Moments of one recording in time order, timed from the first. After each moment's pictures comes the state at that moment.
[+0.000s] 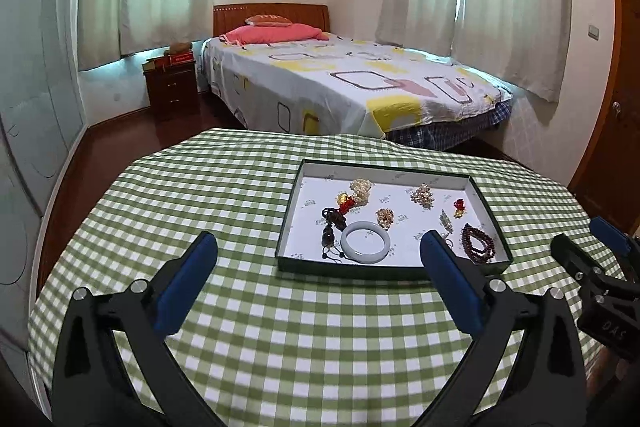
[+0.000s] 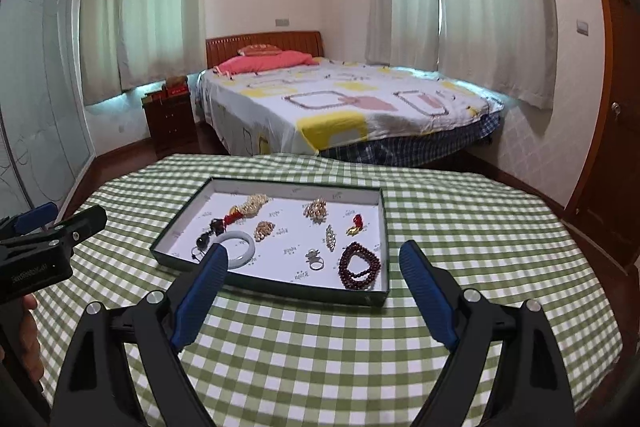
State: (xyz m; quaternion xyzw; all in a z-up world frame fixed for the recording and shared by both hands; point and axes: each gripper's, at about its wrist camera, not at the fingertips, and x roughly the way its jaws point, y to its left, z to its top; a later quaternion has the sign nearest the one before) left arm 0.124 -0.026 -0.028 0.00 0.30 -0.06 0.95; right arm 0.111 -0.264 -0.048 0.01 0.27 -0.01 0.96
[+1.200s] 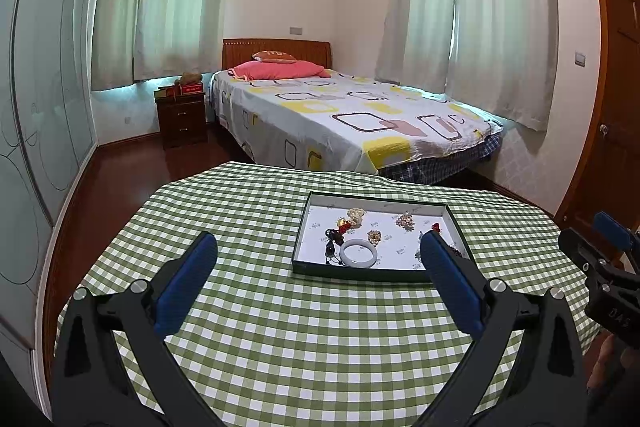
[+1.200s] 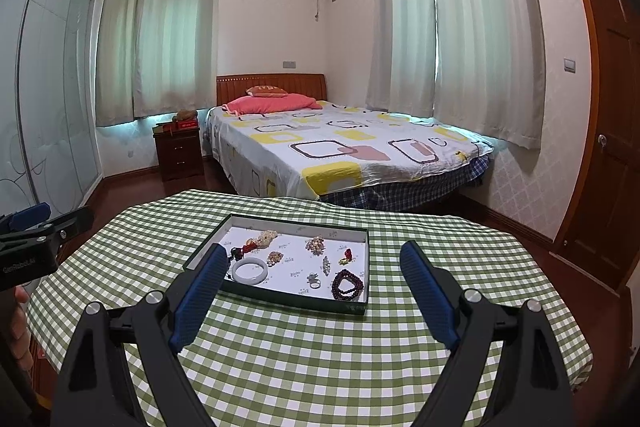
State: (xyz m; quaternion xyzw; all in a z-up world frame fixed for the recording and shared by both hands) left arm 0.034 -0.004 0.030 -0.02 0.23 -0.05 0.97; right arm 0.038 -0.257 0.001 -0.01 0.20 -0.01 0.98
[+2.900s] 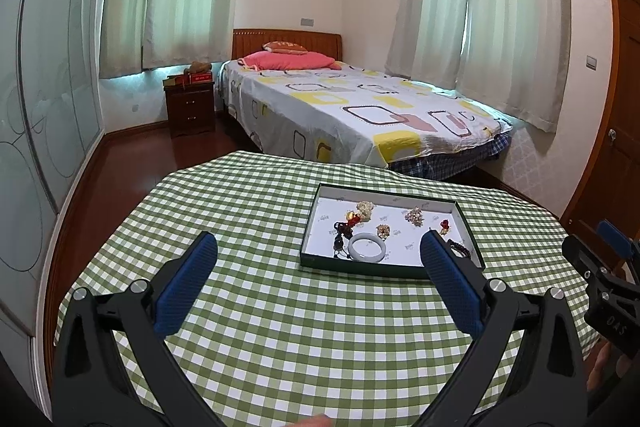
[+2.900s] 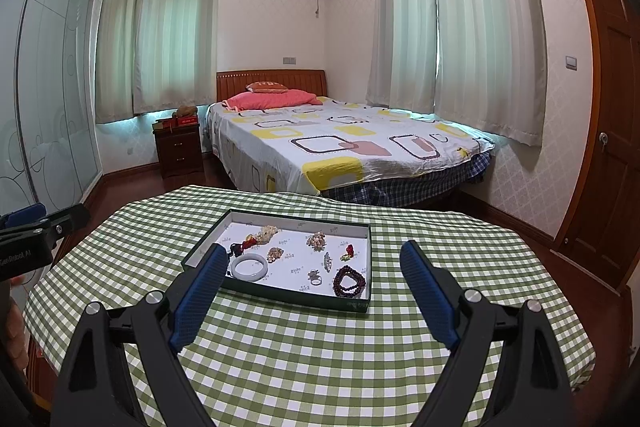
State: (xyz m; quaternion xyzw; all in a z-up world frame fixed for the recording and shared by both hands) left arm 0.040 0.004 0.023 -0.03 0.25 -0.04 0.97; right arm 0.041 -0.253 -0.005 -0.01 0.21 -0.01 0.98
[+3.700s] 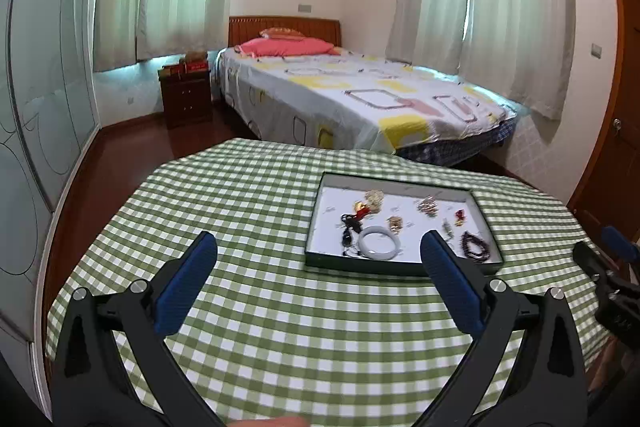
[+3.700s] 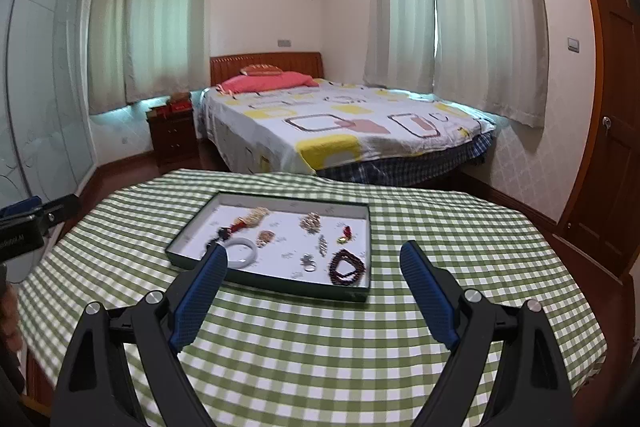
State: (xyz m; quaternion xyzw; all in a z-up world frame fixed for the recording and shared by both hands) left arm 0.092 0.008 -0.011 -0.02 0.28 -0.04 0.96; right arm 0.081 -0.271 -0.043 0.00 0.24 -0.03 0.97
